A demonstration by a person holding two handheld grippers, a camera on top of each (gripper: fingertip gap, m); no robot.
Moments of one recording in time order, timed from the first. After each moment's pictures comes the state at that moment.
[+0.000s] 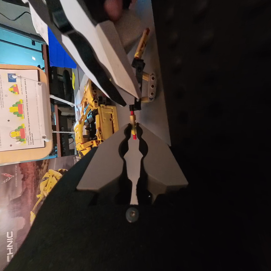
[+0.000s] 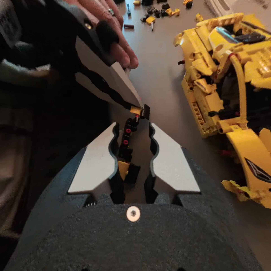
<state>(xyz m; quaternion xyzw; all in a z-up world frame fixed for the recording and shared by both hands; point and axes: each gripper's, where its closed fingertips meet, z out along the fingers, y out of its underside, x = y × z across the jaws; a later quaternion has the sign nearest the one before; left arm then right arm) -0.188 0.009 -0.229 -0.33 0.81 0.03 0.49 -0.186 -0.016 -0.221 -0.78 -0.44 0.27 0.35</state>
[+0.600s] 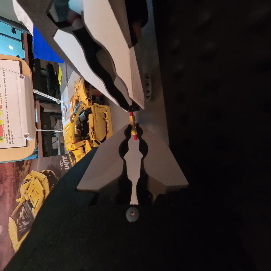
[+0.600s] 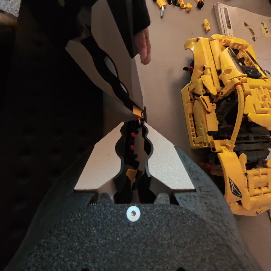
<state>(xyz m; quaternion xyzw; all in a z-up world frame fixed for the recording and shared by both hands) -0.191 0.004 -0.231 -0.36 0.81 0.01 0.46 -0.191 -0.013 -0.232 -0.75 -0.54 0.13 0.37</state>
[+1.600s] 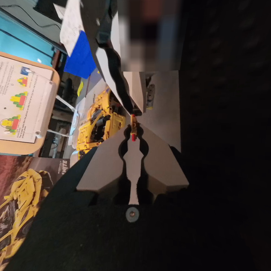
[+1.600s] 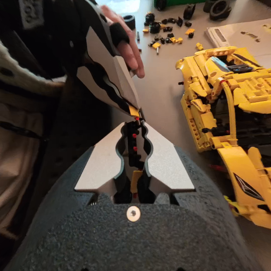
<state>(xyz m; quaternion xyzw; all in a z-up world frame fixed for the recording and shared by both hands) -0.194 -0.008 -0.195 -0.37 0.75 -0.11 0.53 -0.192 -0.013 -0.201 -0.74 -0.45 0.31 0.38</state>
